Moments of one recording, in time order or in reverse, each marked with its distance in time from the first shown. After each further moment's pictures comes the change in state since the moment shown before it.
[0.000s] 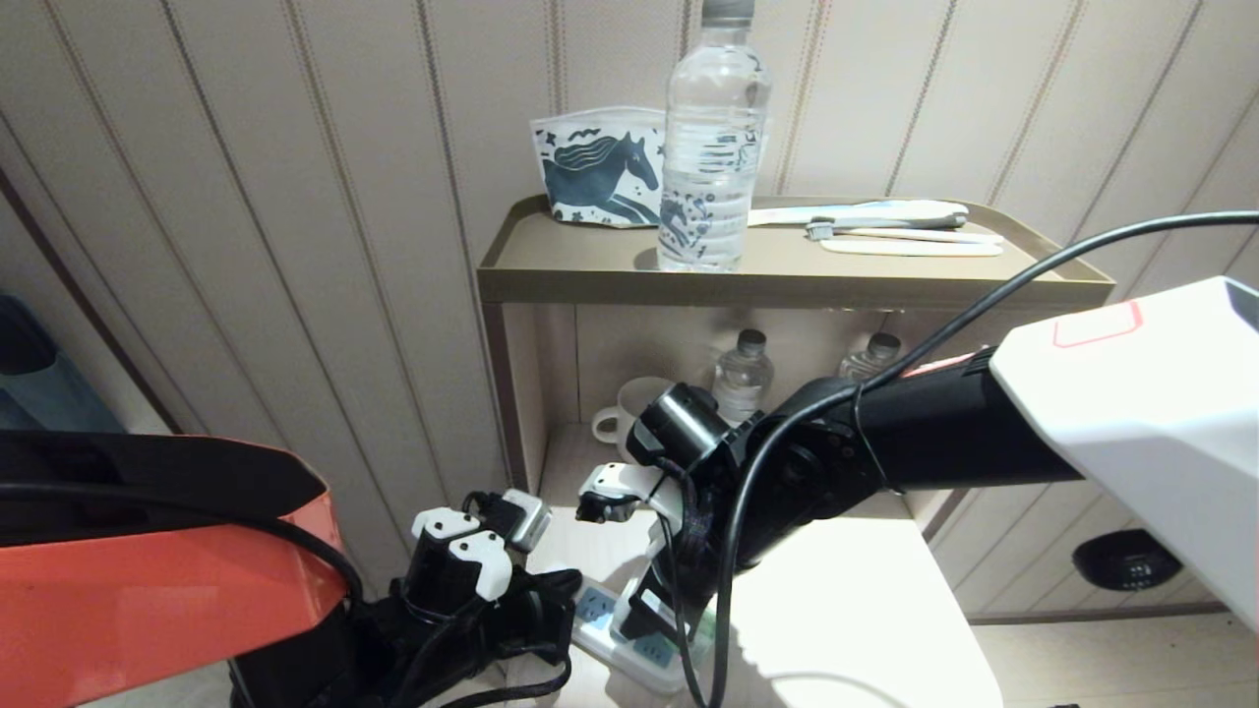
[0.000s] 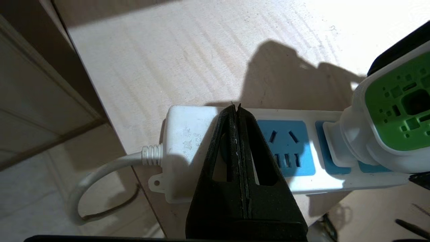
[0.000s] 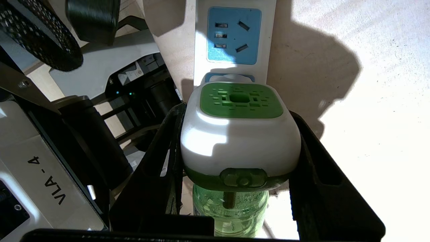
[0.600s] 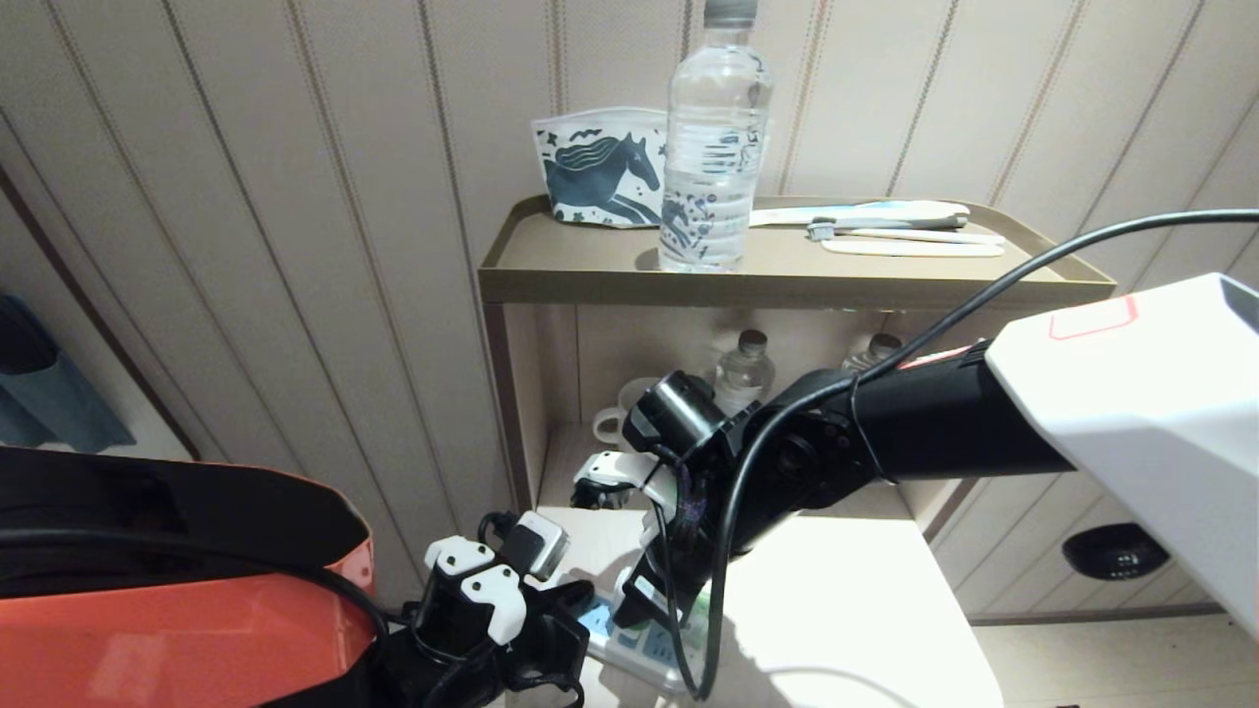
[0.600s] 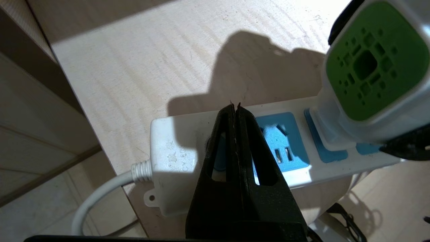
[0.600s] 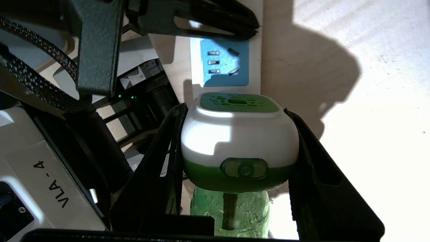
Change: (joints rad) left arm -0.086 0.053 0.063 -0.112 0.050 0.051; right arm -0.018 0.004 -0.044 -0.023 -0.002 0.000
